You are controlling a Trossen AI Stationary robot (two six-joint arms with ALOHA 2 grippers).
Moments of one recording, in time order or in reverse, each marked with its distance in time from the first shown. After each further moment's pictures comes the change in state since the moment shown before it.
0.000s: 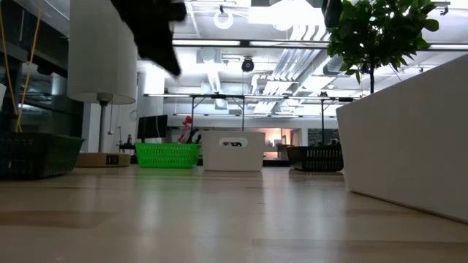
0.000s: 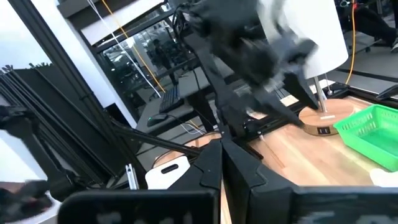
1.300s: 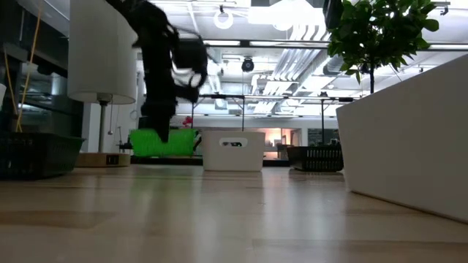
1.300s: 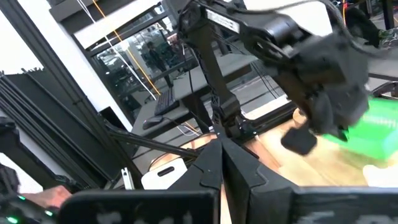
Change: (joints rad) left arm 0.231 0.356 0.052 -0.080 -0.042 0.273; right arm 0.000 0.000 0.000 -0.003 0.026 0.017
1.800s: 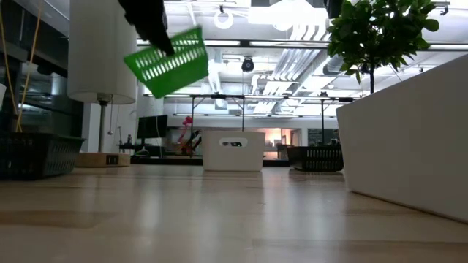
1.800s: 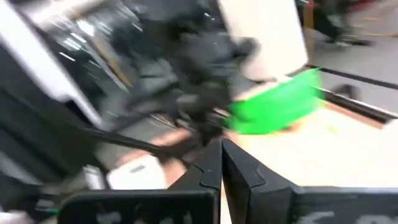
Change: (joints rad) left arm -0.393 -0.382 0.081 -0.077 0.074 -0.267; right arm 0.000 0.014 0.183 -0.315 0.115 -0.010
